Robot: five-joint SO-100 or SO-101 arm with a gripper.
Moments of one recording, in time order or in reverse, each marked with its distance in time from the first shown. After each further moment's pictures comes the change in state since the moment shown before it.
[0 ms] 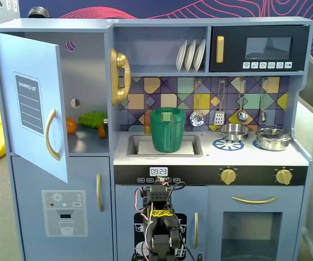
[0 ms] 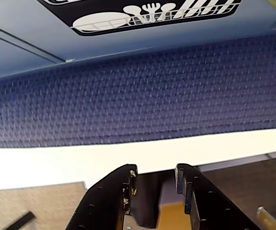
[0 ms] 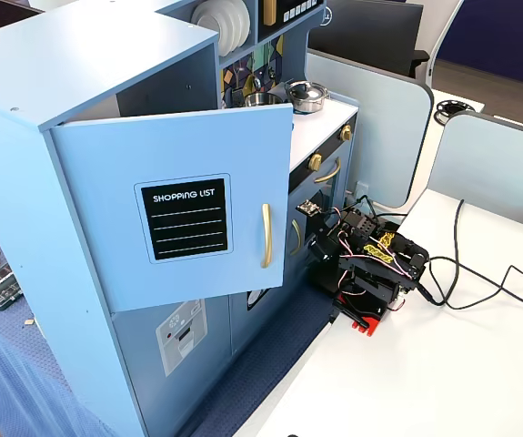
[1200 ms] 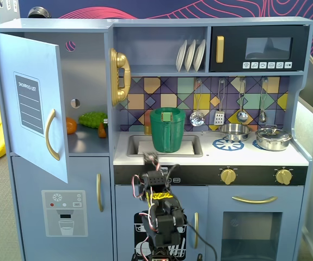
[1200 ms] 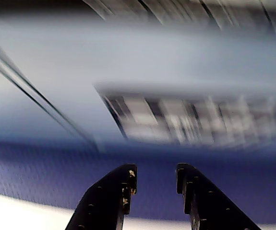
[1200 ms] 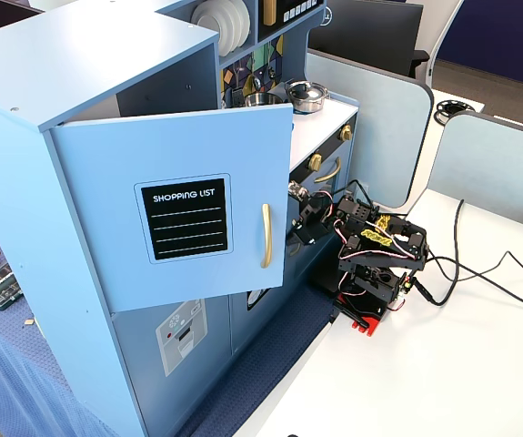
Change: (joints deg) arm -4.9 -15.7 -13.1 -20.5 -3.6
